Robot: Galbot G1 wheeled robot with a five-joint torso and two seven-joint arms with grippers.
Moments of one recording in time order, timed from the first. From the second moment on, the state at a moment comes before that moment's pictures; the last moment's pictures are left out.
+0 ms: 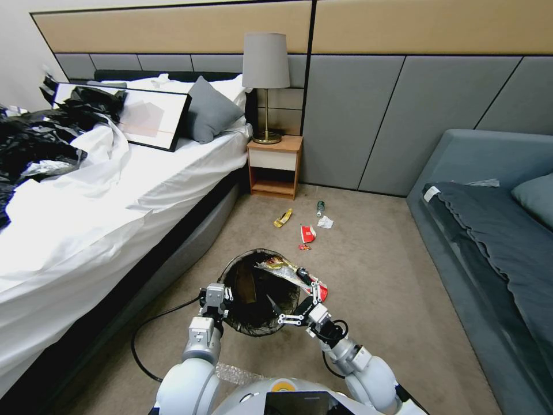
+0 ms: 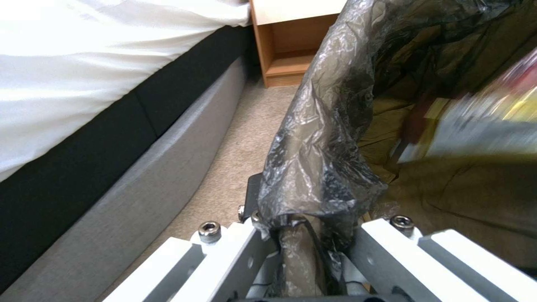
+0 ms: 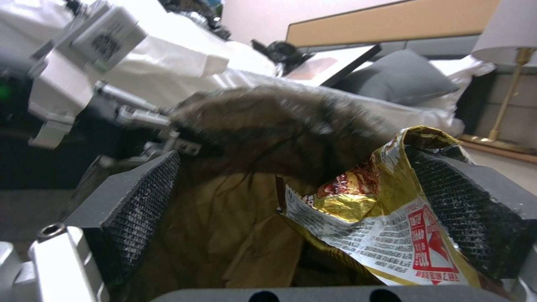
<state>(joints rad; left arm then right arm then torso) 1.72 -1.36 -0.31 -2.37 0.06 0.37 -0.23 -1.58 1.15 0.18 2.08 0.04 0.39 -0.30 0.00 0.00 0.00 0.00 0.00</state>
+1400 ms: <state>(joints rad) 1.71 -1.38 -0.30 -2.36 0.11 0.37 -0.21 -1.61 0.90 0.19 2.27 0.18 -0.22 -0.14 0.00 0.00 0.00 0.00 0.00</state>
